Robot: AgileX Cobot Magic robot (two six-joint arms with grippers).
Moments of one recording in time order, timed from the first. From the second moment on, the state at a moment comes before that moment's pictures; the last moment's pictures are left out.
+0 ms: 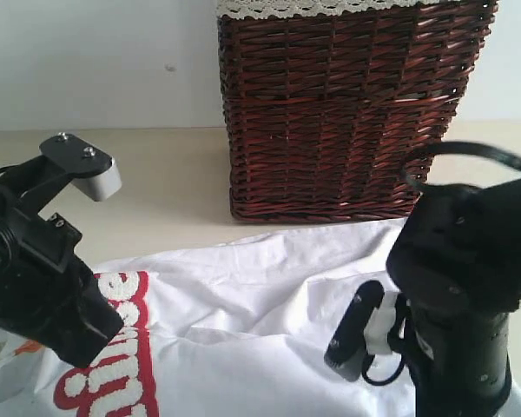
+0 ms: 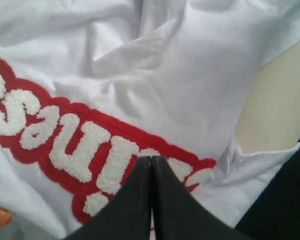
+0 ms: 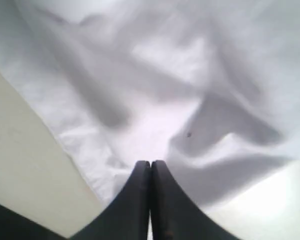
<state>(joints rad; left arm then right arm) -0.59 1.31 -0.83 -0.38 0.88 0.41 0.80 1.62 -0.75 -0.22 1.03 -0.01</state>
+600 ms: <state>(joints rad) -0.81 1.49 -0.70 -0.36 0.88 0.33 0.80 1.38 -0.79 -0.25 0.87 0.06</state>
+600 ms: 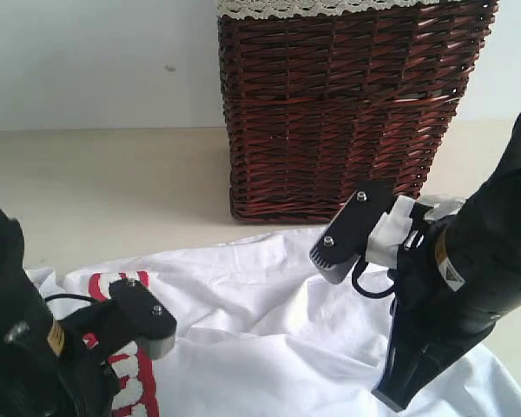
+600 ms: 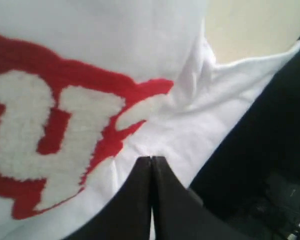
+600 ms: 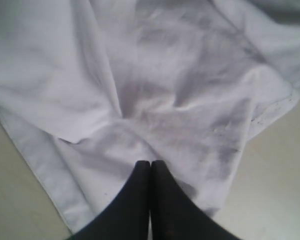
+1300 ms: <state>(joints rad) -0.52 1.79 -0.75 0.16 0.84 -0.23 0.80 1.37 -0.82 -0.23 0.89 0.08</state>
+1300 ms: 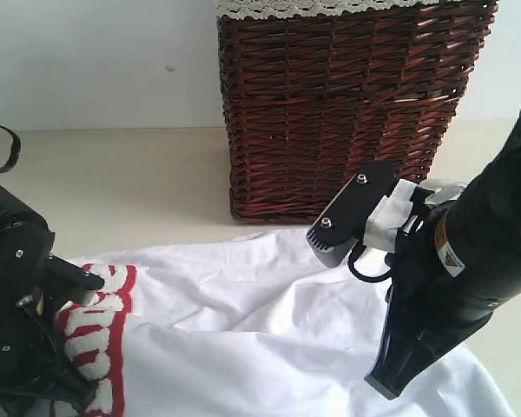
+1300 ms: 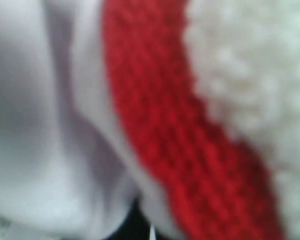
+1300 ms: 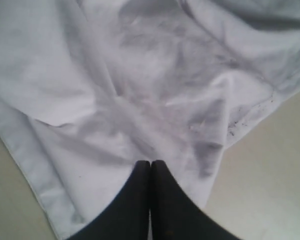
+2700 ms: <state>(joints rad) -0.88 1.64 -0.57 -0.27 0.43 0.14 0.80 1.77 -0.78 -0.07 0.79 -0.16</state>
